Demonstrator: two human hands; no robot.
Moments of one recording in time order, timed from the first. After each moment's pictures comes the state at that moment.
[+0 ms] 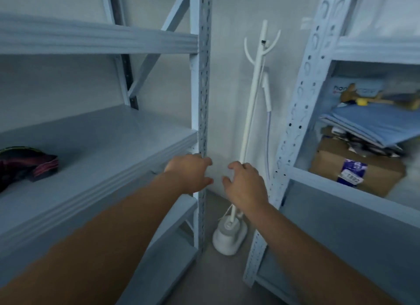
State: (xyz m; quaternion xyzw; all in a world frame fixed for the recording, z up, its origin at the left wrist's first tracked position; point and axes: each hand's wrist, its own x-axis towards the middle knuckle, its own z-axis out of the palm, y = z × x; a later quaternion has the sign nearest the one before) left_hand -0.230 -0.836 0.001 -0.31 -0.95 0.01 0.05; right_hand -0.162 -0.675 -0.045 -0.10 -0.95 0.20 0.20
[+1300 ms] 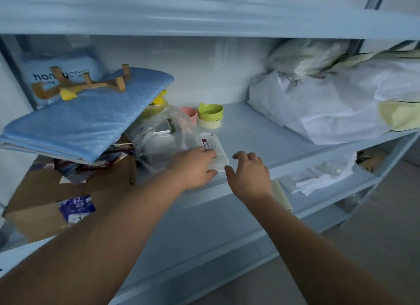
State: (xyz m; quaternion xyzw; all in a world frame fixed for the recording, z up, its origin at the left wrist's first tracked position) left_hand -0.065 -0.159 -0.024 -0.74 -0.67 -0.08 0.05; right_hand 0.103 -0.136 -0.053 -0.59 -0.76 0.07 0.25
